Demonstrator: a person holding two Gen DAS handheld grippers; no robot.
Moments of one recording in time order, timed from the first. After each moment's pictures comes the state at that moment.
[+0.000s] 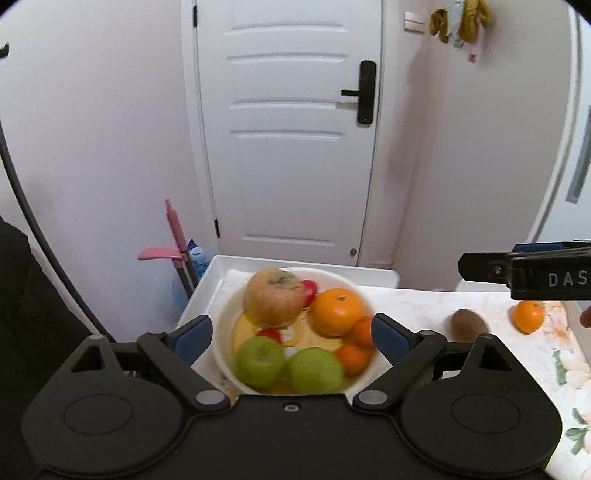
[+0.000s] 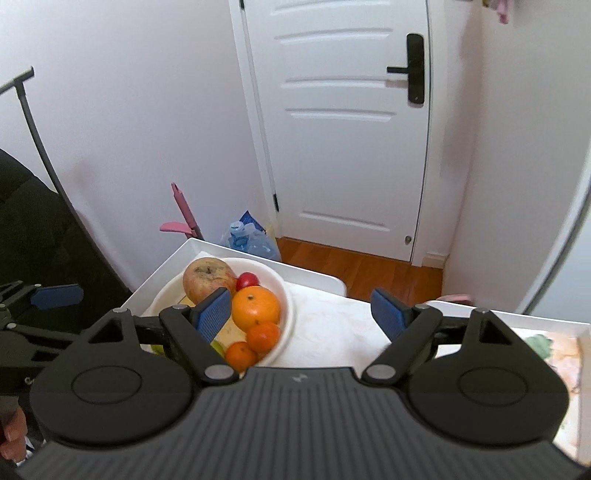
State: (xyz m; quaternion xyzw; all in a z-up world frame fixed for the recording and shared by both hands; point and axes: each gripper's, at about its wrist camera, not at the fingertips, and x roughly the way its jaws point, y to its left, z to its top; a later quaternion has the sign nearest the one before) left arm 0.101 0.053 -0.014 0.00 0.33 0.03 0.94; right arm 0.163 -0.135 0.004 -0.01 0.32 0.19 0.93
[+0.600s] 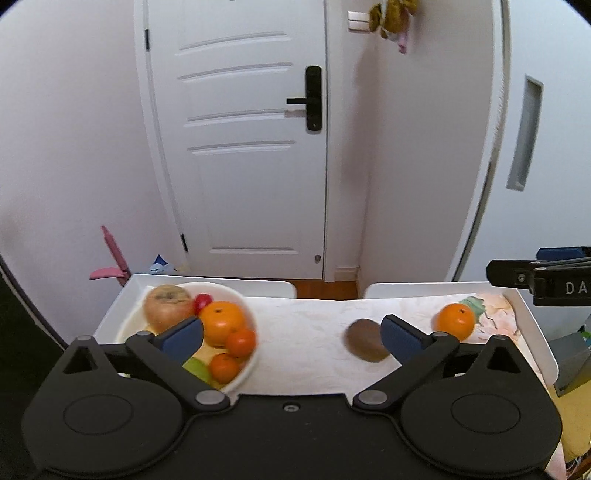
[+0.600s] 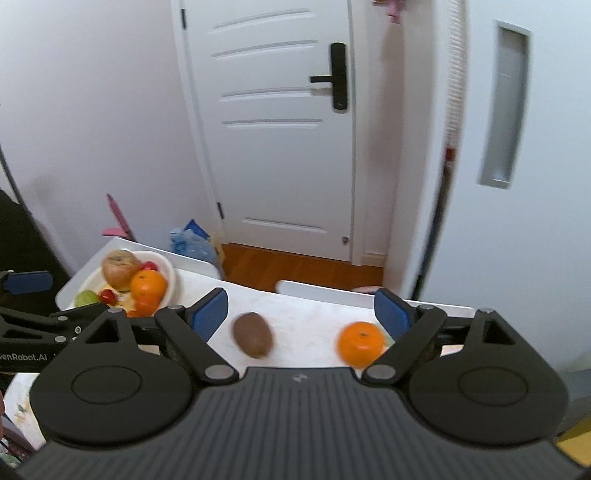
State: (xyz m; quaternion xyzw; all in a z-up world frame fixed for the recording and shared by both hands) left arm 0.104 -0.087 -0.008 0.03 0.32 0.01 0.95; right arm 0.144 -0.296 0.010 -0.01 0.31 0.12 0.94
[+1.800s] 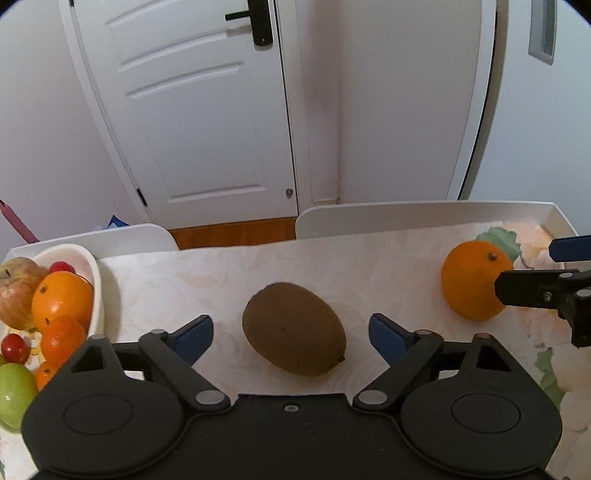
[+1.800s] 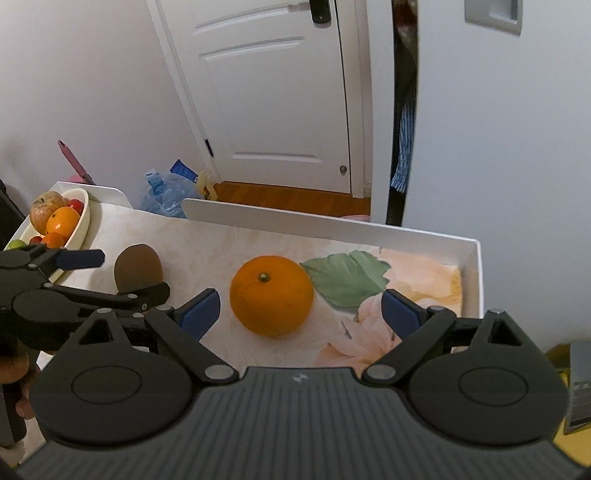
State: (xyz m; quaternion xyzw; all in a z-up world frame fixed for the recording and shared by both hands) left arm 0.227 -0.169 -0.144 0.07 0.42 -0.02 0.91; right arm 0.239 -0.365 -0.115 0.01 0.42 0.15 0.90
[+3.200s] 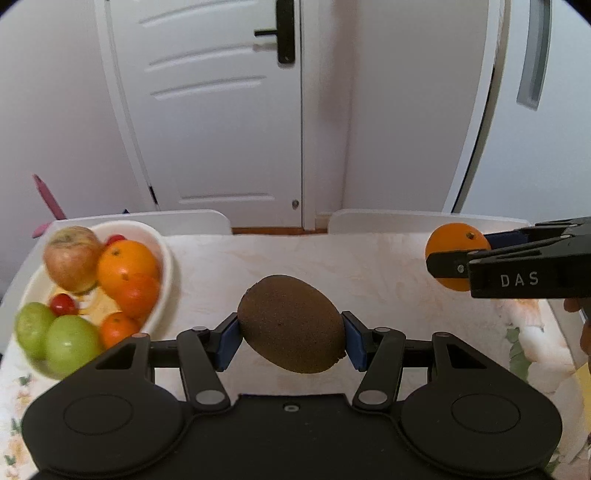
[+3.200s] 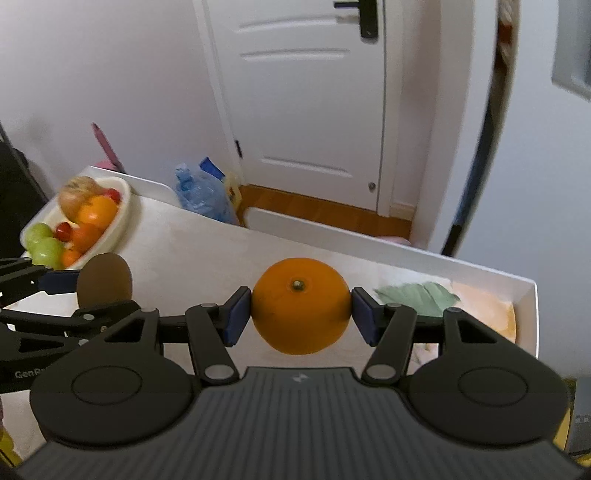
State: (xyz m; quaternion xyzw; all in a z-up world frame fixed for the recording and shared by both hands) left arm 0.159 -0.129 -0.100 0.02 0.39 -0.01 0.92; right arm 0.224 -0.313 -0.092 -0.03 0.39 0.19 0.90
